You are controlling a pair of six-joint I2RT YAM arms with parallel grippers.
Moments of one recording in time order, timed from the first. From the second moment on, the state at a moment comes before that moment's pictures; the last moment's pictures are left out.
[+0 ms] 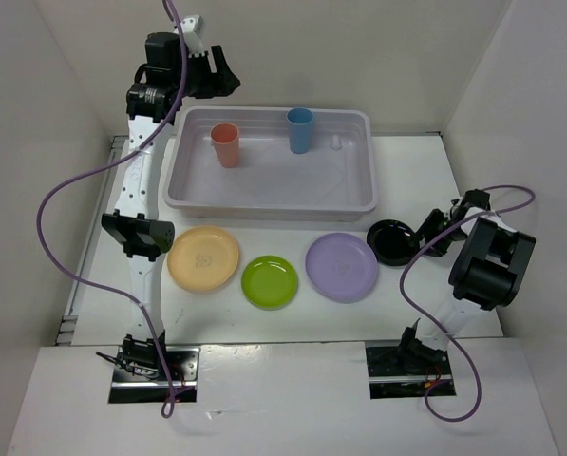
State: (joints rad) left arm -0.15 2.28 2.86 -0.86 0.29 -0.25; right arm -0.50 1.73 0.98 -0.51 -0.40 0.24
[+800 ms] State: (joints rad) left arm -0.15 2.28 2.89 -0.89 0.32 -0.27; right arm -0.46 1.75 1.00 -0.51 -0.35 0.25
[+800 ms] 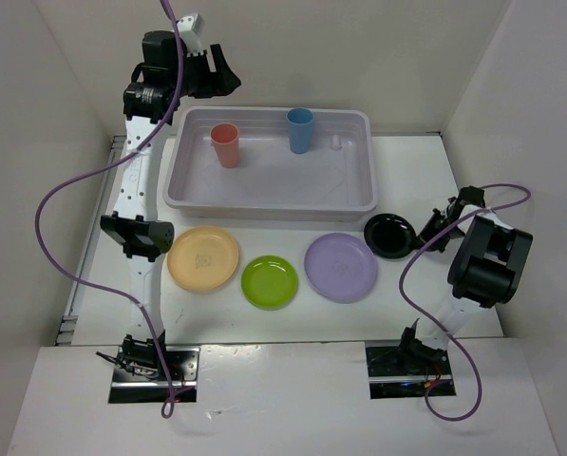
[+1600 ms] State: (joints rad) left arm -0.16 2.26 2.89 -0.91 0.34 -0.27; right arm -0.38 1.46 1.07 -0.64 0.04 0.34
